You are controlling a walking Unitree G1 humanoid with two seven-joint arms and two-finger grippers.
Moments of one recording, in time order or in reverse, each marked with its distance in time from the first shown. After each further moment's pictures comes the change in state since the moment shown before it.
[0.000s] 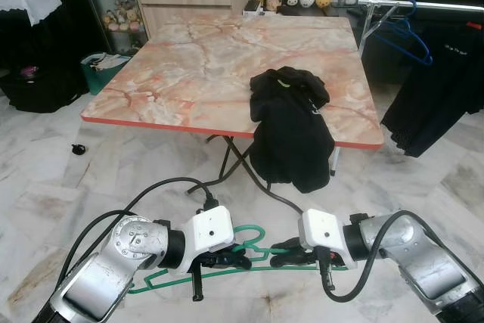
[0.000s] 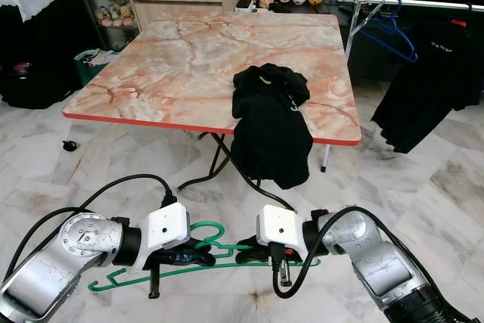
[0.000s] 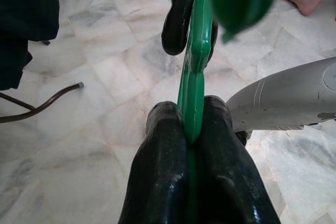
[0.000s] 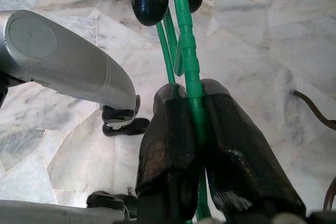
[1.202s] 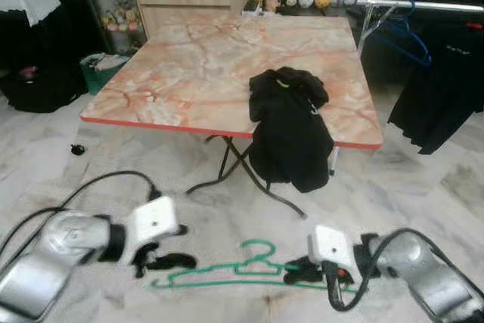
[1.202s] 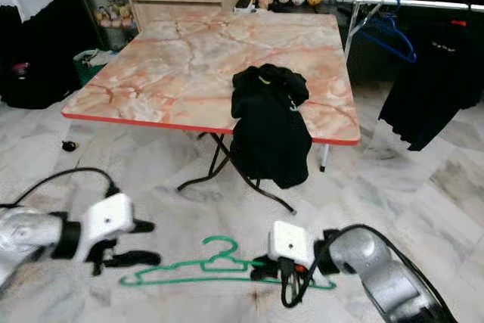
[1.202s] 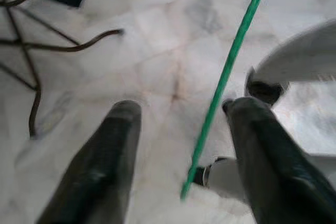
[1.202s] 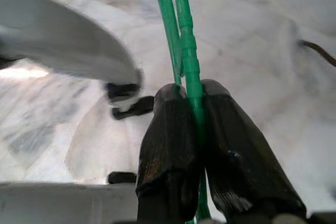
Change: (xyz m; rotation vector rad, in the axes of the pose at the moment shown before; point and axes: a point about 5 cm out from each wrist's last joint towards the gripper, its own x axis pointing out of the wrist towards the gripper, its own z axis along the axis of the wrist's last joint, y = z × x) left arm -0.081 0.016 -0.044 -0.103 0.152 0.201; right arm -0.009 0.015 -0.047 0.176 0.087 -0.112
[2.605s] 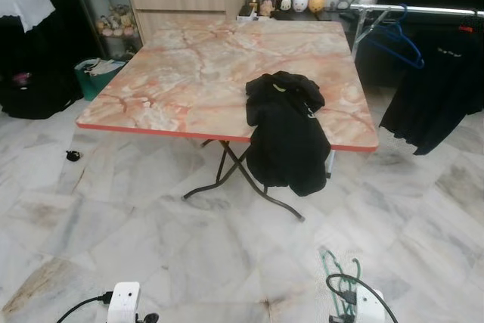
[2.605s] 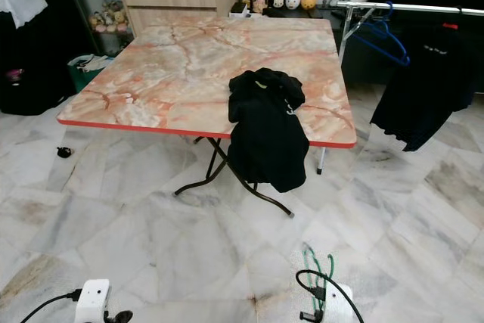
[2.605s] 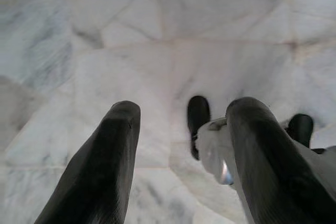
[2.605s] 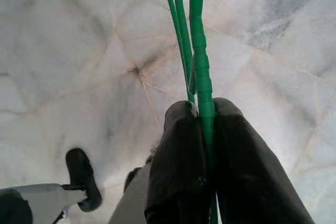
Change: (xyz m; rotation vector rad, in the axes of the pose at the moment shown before) left arm 0.097 -0.071 -0.195 -0.984 0.401 0.792; right arm 0.074 0.075 -0.154 1.221 0.233 -1.062
